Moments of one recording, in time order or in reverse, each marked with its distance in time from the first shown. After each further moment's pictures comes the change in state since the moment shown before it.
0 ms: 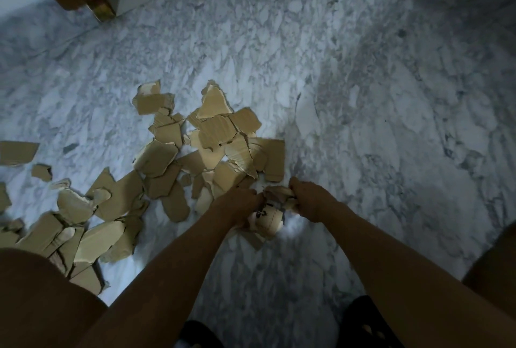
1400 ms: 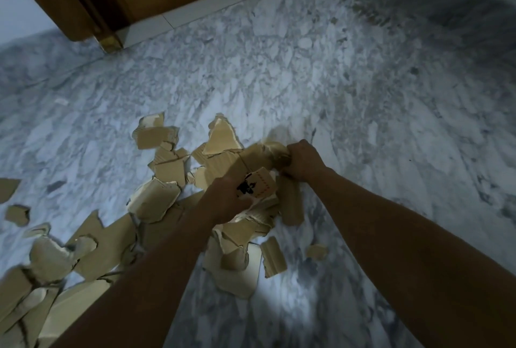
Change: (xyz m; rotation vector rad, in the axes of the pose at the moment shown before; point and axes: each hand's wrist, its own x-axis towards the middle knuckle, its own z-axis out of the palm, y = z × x) left_hand 0.010 -0.100 -0.047 -0.751 0.561 -0.315; right_hand 0.158 -0.027 -0.109 0.061 0.305 0.161
